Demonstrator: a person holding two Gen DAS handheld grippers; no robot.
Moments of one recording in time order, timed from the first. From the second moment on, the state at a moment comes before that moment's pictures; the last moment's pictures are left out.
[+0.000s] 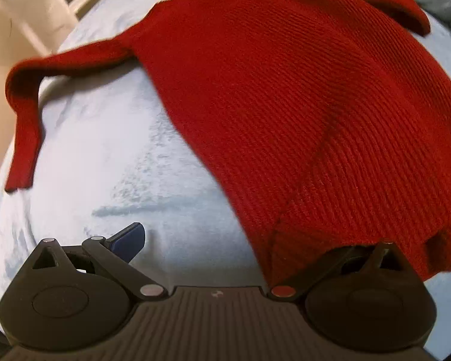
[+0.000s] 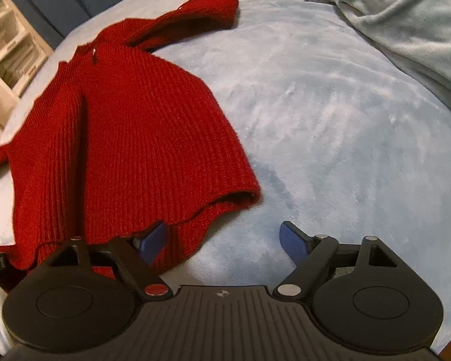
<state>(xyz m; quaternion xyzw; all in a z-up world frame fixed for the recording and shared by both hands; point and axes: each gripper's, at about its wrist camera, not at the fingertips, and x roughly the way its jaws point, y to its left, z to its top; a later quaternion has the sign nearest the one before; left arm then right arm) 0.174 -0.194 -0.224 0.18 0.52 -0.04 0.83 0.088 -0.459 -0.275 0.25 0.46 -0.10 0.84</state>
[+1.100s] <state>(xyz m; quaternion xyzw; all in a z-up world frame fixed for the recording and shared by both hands) 0.166 -0.166 -0.194 0.21 0.51 -0.06 0.84 0.081 -0.505 -0.281 0.31 0.33 -0.24 0.86</state>
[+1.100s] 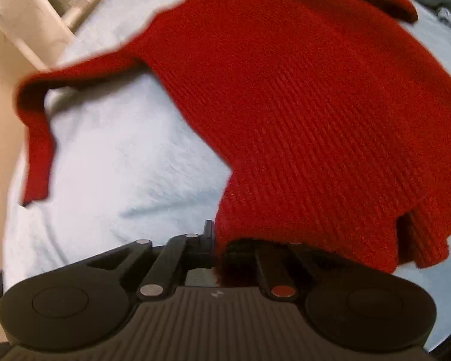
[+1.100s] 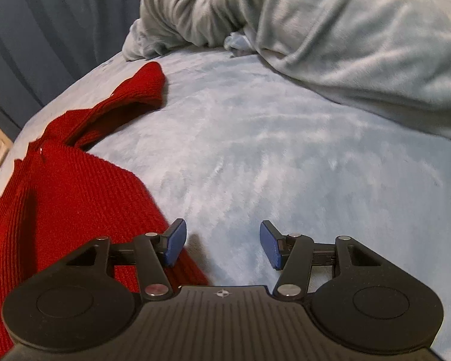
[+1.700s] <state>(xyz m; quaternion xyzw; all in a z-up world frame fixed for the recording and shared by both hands) 0.188 -0.049 -0.099 0.13 0.45 0.04 0.88 0.043 -0.485 -0.256 0.35 0.36 -0.17 0.85</state>
